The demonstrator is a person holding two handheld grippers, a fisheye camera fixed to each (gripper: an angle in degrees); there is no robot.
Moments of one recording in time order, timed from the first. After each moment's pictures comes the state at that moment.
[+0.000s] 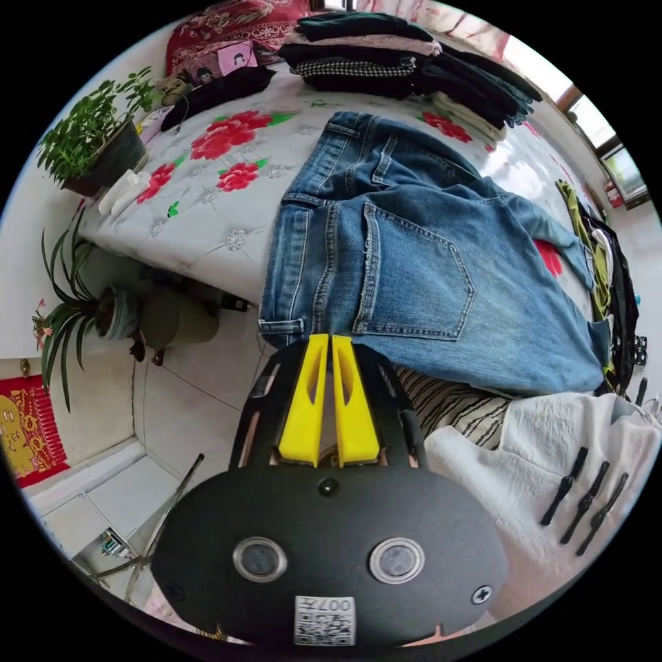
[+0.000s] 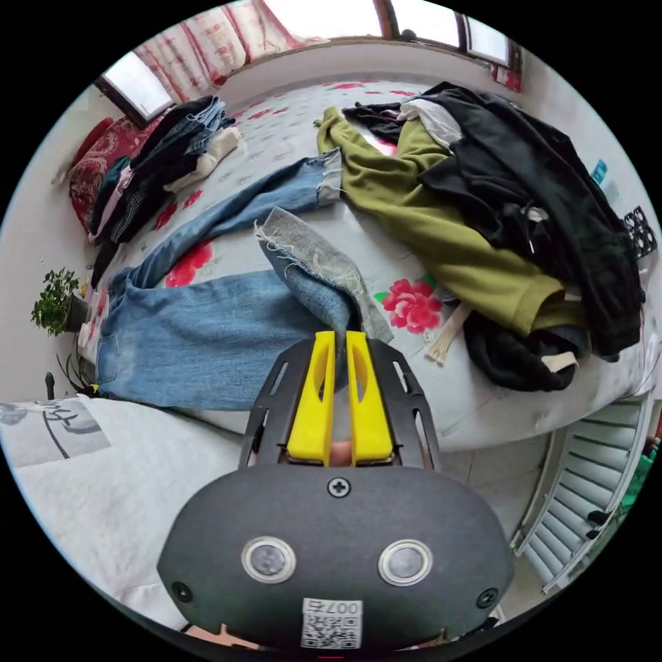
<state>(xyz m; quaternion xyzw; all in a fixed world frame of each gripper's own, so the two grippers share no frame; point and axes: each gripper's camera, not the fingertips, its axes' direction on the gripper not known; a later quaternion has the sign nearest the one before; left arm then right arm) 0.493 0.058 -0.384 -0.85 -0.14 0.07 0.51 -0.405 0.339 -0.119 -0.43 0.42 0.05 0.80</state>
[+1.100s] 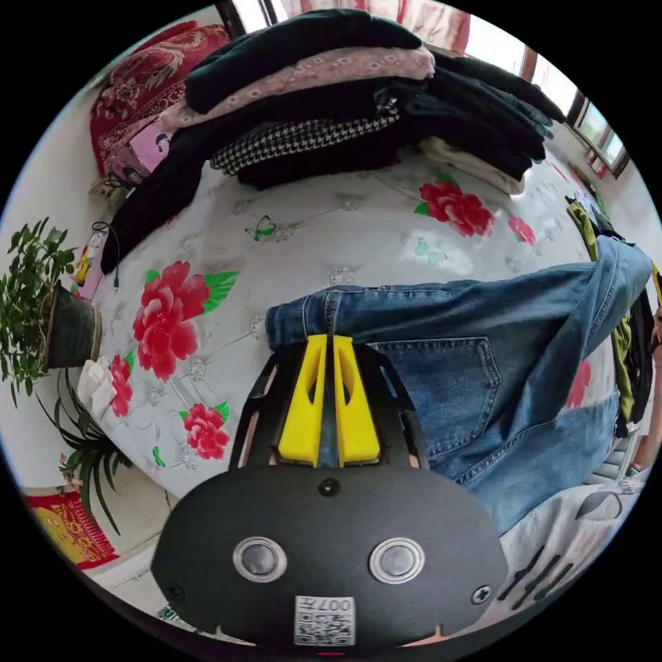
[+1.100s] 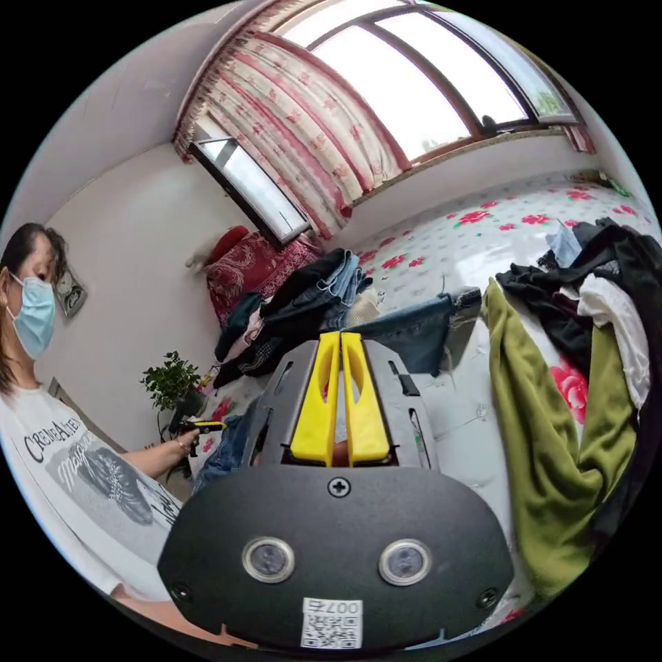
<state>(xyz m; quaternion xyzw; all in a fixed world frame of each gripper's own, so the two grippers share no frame) 0.463 0.199 -0.140 -0.81 -0.07 0.15 0.56 -0.359 0.159 0.058 -0.19 0.14 0.01 0.97</state>
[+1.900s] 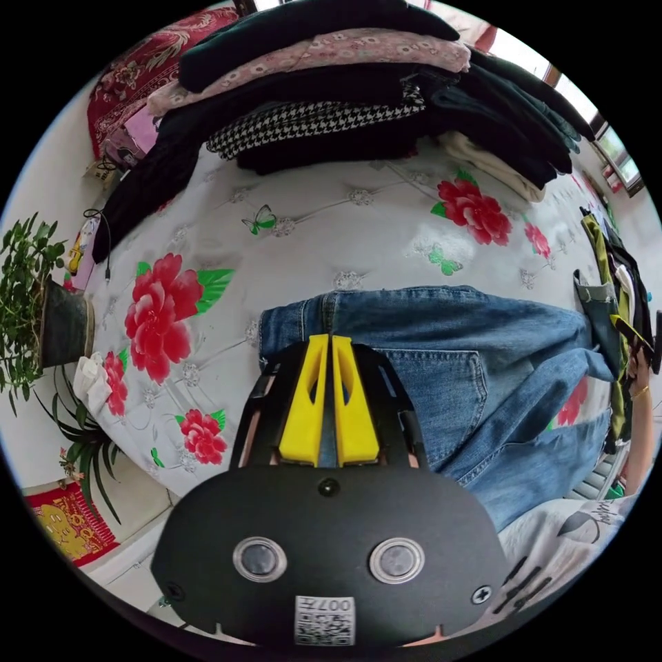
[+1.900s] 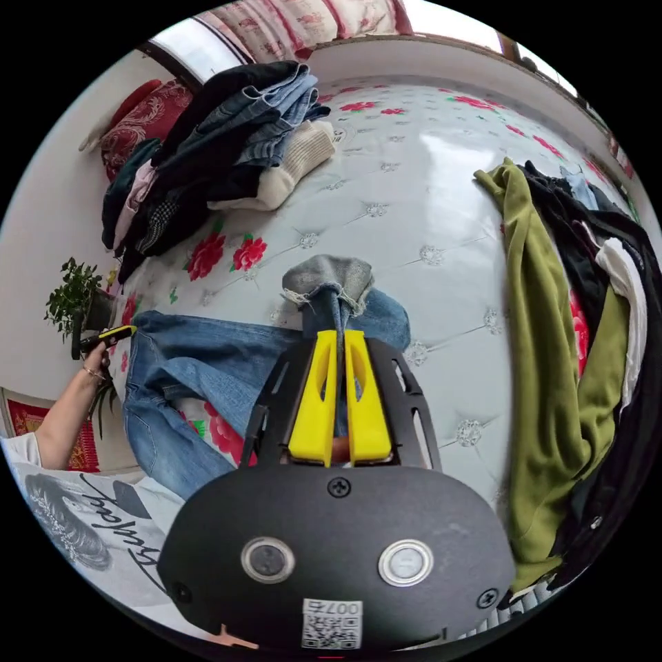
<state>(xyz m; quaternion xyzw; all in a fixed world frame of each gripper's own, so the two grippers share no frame) 0.466 0.228 -0.133 -0.84 -0.08 0.14 0.52 -0.311 0.292 0.150 -0.48 0.30 0.01 0.82</state>
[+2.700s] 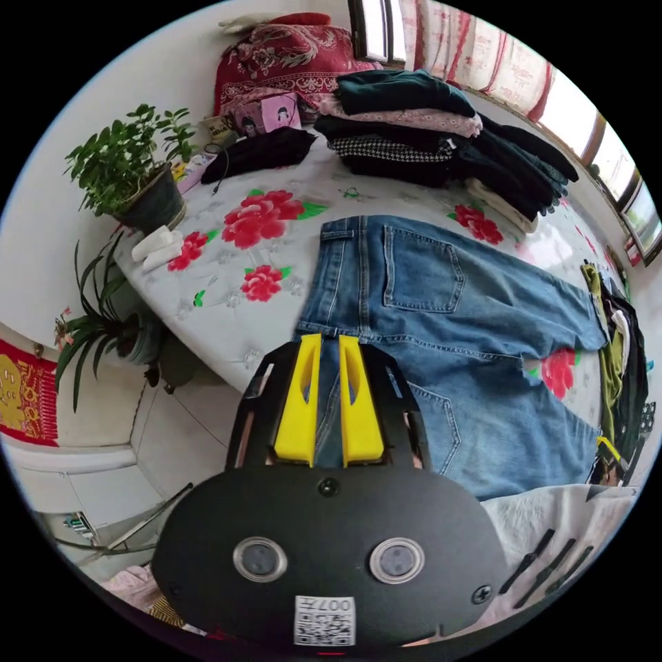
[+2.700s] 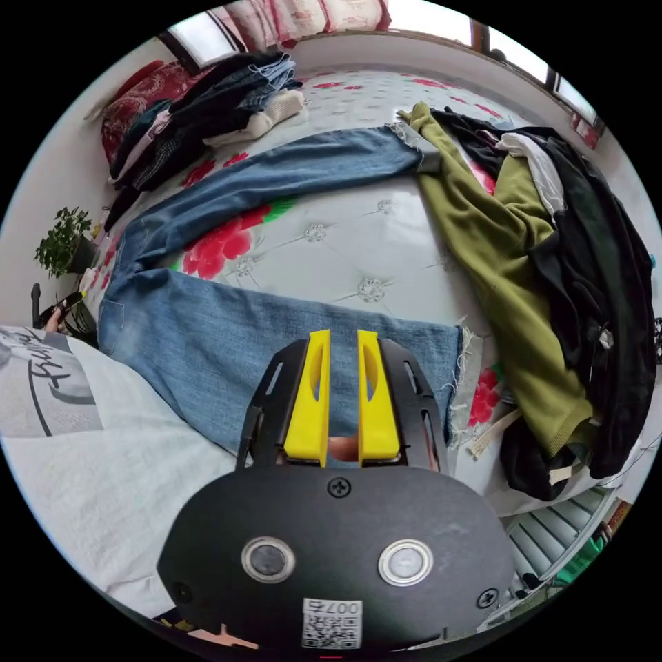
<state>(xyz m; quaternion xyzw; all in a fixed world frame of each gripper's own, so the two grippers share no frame) 0.504 0.067 -0.315 -0.77 -0.22 0.09 0.60 -0.379 0.394 -0.076 -0.50 0.37 0.00 0.79</state>
